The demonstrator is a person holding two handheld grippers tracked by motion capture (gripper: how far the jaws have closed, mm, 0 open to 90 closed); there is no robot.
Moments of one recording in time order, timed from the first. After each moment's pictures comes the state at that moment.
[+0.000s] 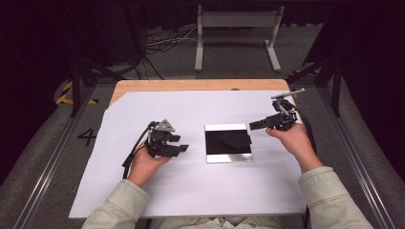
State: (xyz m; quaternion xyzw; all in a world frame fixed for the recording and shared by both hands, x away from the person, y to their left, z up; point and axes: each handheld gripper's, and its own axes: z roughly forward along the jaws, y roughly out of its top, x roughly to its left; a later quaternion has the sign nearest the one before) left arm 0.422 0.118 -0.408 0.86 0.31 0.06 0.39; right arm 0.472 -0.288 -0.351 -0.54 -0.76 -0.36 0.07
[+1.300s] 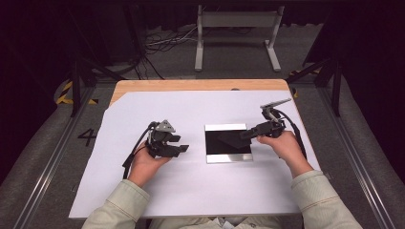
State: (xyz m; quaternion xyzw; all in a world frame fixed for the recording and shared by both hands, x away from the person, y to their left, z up) left arm 0.422 0.118 -0.408 0.86 0.31 0.07 0.39; right arm 0.474 -0.268 -0.387 -0.53 -0.76 -0.35 0.15
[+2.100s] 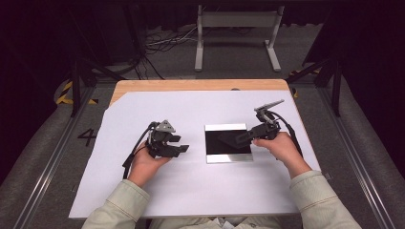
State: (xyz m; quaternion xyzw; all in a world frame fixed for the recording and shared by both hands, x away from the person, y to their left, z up) left arm 0.422 0.117 -0.409 0.87 0.31 0.07 0.39; right arm 0.473 -0.255 -0.391 -0.52 -0.77 -0.33 0.18
